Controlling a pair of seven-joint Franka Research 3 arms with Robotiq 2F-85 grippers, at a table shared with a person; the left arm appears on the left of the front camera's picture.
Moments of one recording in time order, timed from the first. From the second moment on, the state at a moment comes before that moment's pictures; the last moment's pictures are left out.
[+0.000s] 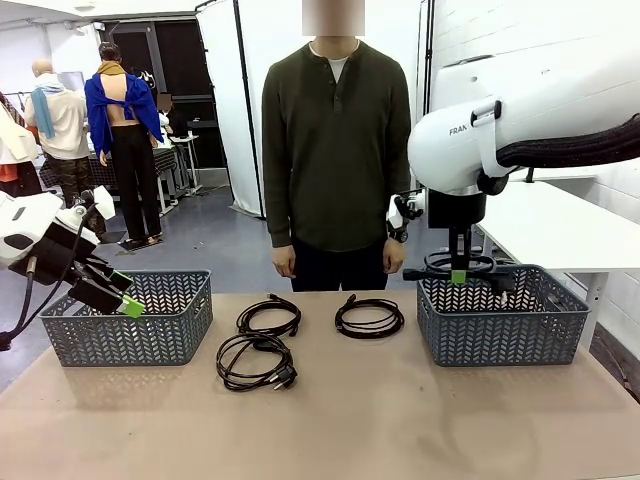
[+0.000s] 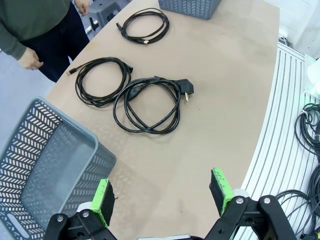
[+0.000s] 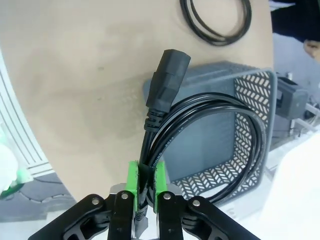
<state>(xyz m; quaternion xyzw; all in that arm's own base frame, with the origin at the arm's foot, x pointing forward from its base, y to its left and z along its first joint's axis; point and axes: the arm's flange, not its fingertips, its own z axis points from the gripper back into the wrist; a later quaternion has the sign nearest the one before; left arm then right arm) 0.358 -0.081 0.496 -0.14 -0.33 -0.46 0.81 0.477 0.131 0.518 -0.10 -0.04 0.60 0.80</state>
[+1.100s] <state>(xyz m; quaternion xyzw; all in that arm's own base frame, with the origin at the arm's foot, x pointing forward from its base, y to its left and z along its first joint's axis) 0.358 -0.081 0.496 -0.14 -0.33 -0.46 0.81 0.552 0.036 0.466 -0.12 -0.04 0.69 0.71</state>
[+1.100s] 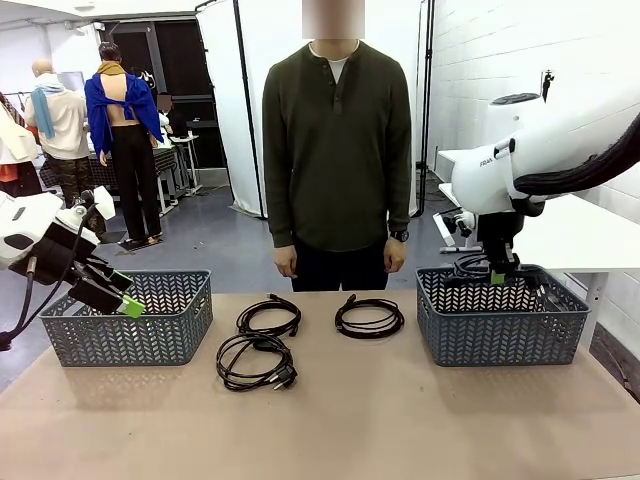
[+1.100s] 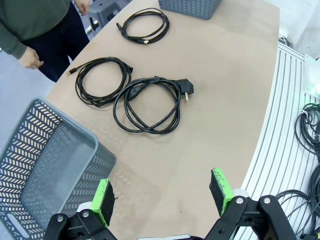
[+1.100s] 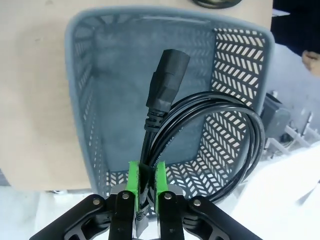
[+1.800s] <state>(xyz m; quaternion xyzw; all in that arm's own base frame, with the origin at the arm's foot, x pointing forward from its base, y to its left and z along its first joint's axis) 0.358 -0.081 0.496 -0.14 -0.33 -0.46 0.81 0.570 0.033 0.443 -0.10 -0.04 0.68 0.72</state>
